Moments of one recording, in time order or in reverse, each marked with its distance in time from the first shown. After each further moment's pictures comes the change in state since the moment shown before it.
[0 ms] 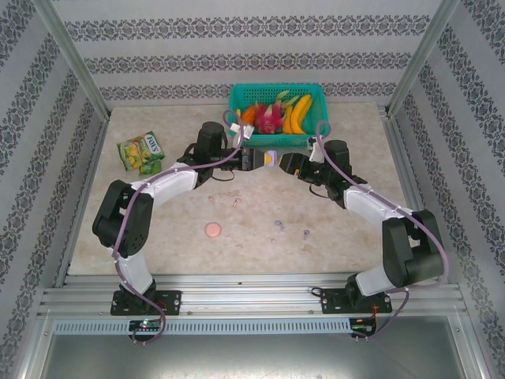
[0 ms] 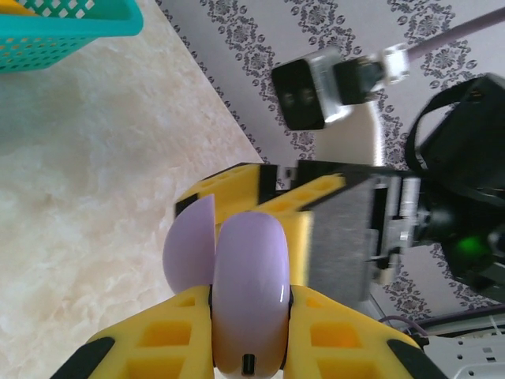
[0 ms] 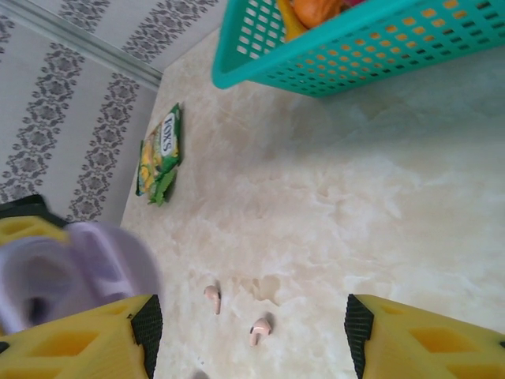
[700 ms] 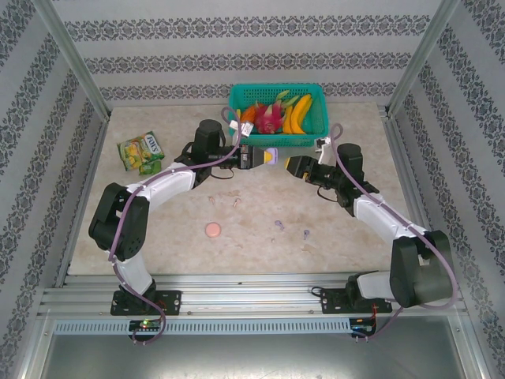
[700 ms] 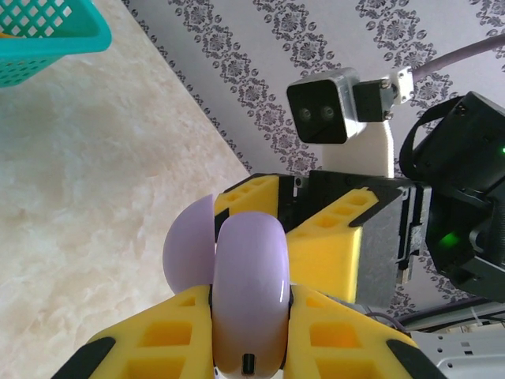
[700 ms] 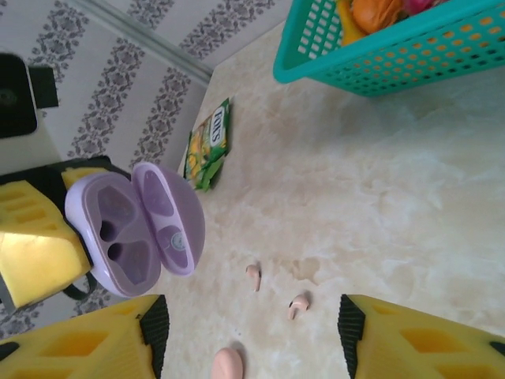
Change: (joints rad) left arm 0.000 -0.028 0.000 0.023 0.031 -0.018; right arm -0.061 -0.149 -0.069 0.006 -0.153 -0.013
